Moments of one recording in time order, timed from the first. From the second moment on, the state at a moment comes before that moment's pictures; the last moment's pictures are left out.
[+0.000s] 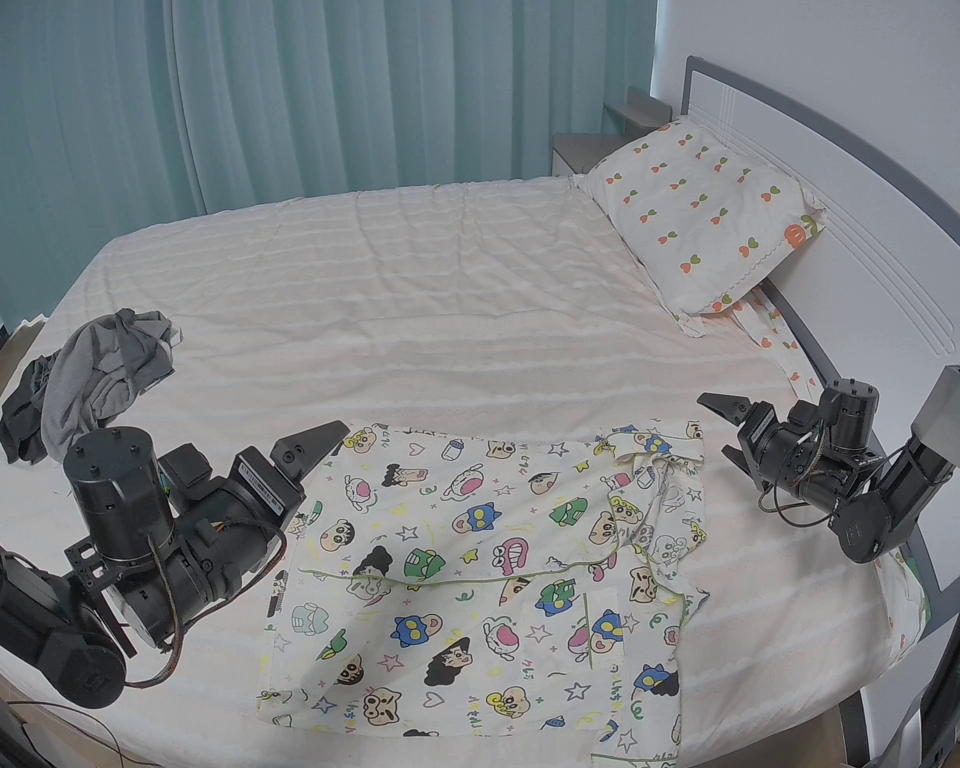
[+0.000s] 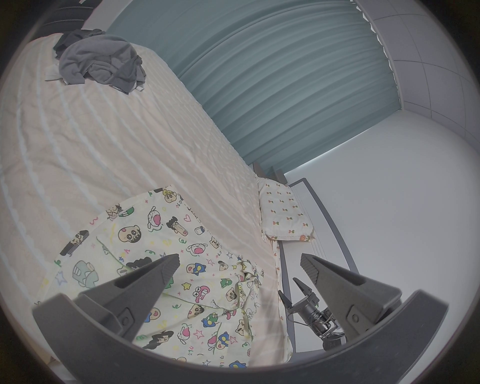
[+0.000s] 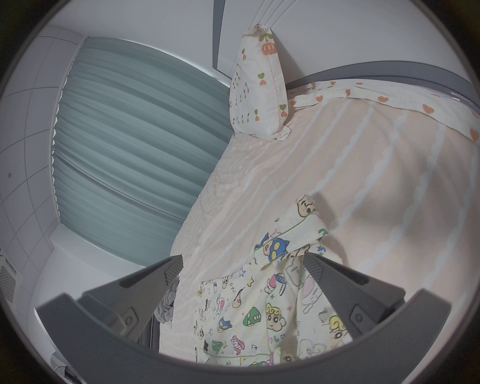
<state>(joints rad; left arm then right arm) -0.49 1.60 -0.35 -1.10 0.09 -0.98 0.10 2.07 -0.68 -1.16 0.28 0.91</state>
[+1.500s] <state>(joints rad) -0.49 1.65 -0.35 -1.10 0.10 -0.96 0.22 2.32 -0.76 -1.25 0.13 0.90</state>
